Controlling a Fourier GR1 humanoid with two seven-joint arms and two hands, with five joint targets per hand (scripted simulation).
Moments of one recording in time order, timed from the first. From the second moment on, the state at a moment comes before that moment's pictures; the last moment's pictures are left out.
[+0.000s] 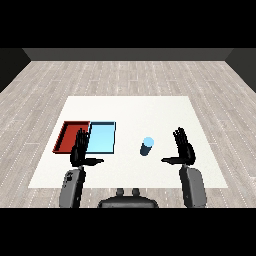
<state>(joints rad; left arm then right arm) 0.00 0.02 0.04 -1.55 0.11 -0.08 -0.45 -0.03 -0.11 -0.15 -1.53 -0.20 0.26 -0.28</state>
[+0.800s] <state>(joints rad) -0.02 0.03 0.06 -1.56 0.14 -0.07 -0.43 -0.15 -0.10 -0.16 -1.31 -0.23 0.24 -0.27</state>
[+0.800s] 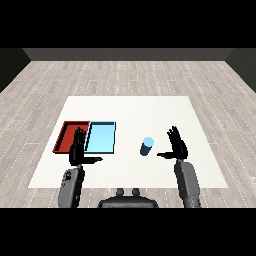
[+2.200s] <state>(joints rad) -0.01 0.04 0.06 -1.59 0.16 -0.08 -0.43 -0.25 -0.01 -0.08 -1.06 -0.21 0.17 -0.35</state>
